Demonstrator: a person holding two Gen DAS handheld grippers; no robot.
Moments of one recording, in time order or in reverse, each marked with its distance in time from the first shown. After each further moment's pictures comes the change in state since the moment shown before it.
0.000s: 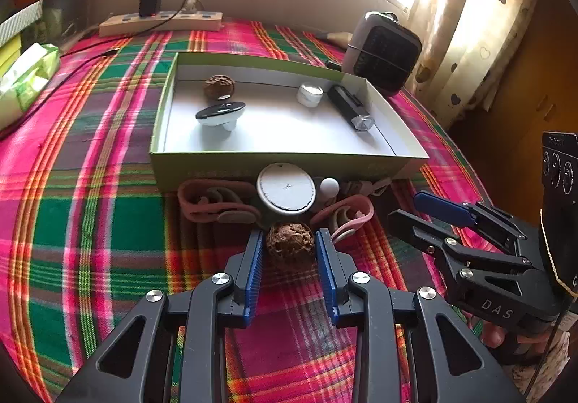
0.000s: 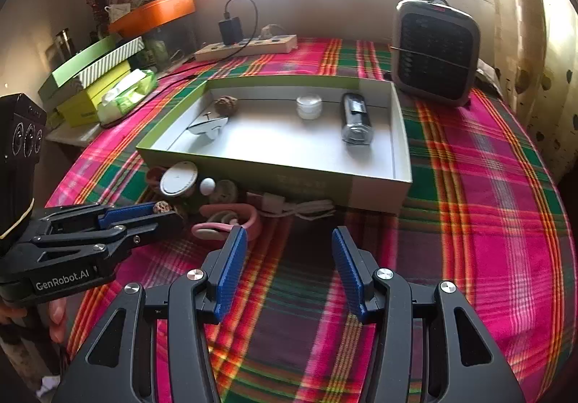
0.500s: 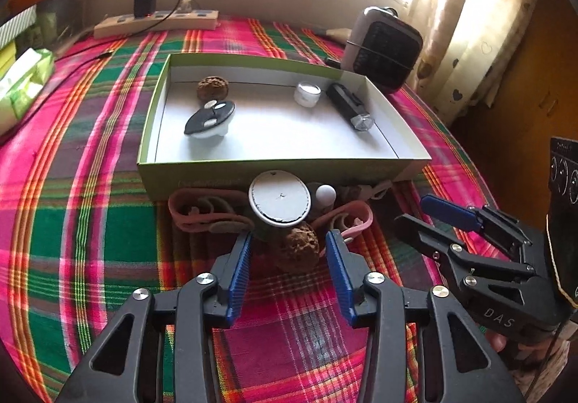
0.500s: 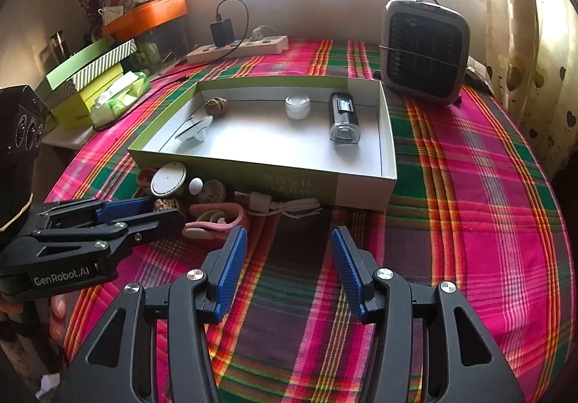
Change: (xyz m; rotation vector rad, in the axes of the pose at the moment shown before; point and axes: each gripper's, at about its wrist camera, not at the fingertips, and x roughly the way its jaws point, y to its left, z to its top) left arm 0.009 -0.005 0.008 0.006 0.015 0.009; right arm -0.002 -0.008 -0.002 0.016 -0.003 -0.030
